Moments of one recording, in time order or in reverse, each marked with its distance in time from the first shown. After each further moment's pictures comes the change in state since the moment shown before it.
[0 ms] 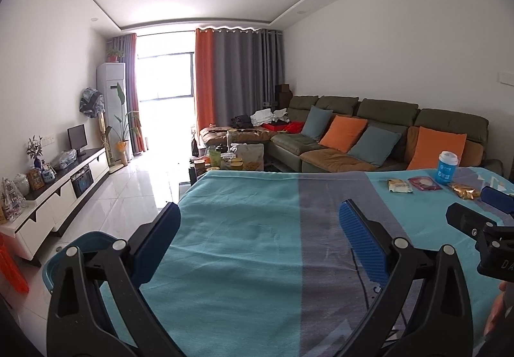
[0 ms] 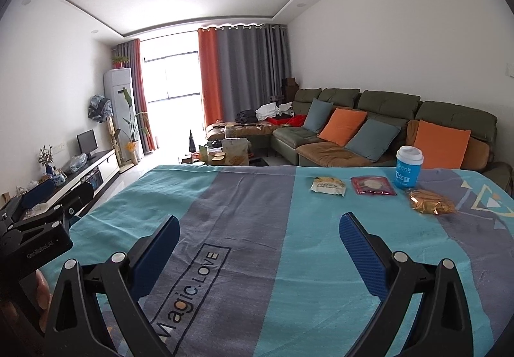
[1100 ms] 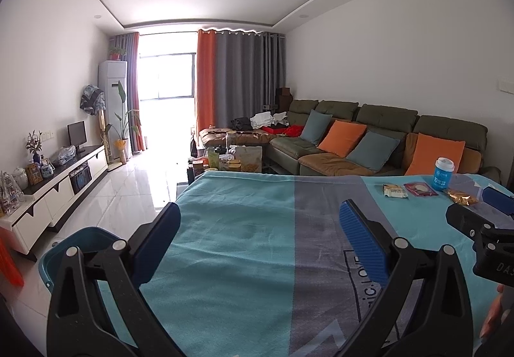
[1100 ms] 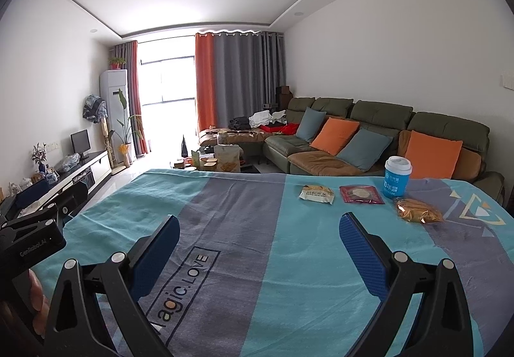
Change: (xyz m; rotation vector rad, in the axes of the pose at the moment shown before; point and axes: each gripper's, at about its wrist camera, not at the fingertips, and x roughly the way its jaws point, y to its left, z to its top) left arm -0.007 0.007 -0.001 -0.024 -0.010 -0.009; right arm -0.015 -0.007 0.004 -0.019 -0.029 -0.036
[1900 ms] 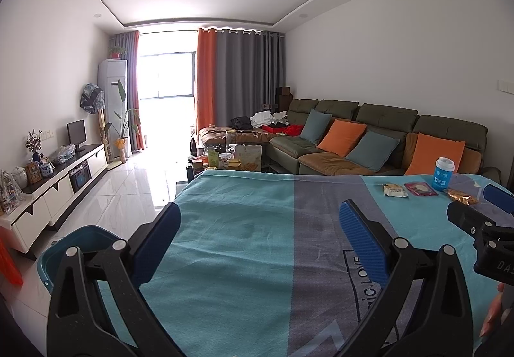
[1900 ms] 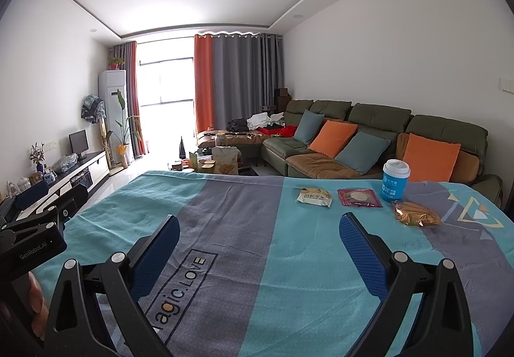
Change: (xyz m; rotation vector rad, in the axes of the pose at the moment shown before) left arm -0.001 0.000 0.000 -0.001 0.003 0.001; right arm -0.001 -0.002 0.005 -0.002 -0.006 -0.005
